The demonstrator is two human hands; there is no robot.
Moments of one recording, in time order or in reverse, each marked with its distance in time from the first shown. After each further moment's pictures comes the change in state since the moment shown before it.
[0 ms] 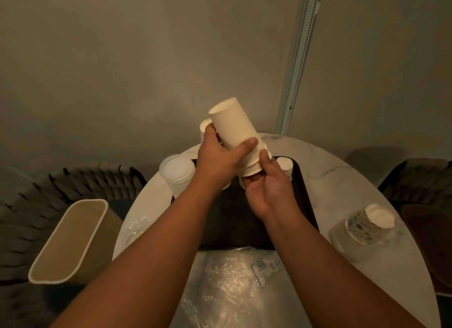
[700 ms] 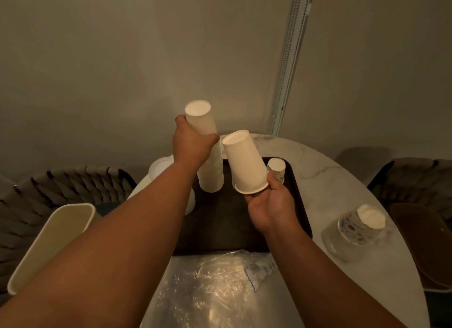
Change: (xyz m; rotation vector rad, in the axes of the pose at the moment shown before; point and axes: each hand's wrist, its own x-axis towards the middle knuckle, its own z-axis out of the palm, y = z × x) left_hand 0.066 -0.016 -0.020 0.387 0.222 -0.043; right_hand 0.005 0.001 -0.036 0.023 0.235 0.029
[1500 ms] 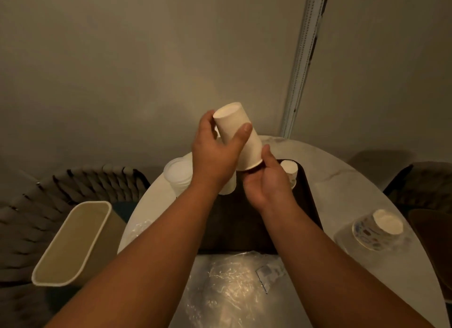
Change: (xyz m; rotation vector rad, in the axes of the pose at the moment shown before) left_hand -0.063 0.023 -0.013 -0.298 -0.008 0.186; right_hand 0.000 0.005 0.054 0.013 -0.158 0.074
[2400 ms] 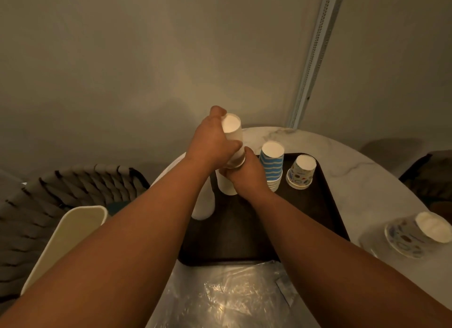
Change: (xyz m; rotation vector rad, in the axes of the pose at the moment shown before) left_hand 0.081 -0.055 -0.013 0.589 -0.345 0.036; right_hand 0.106 0.063 -0.027 -1.610 0.121 -0.433
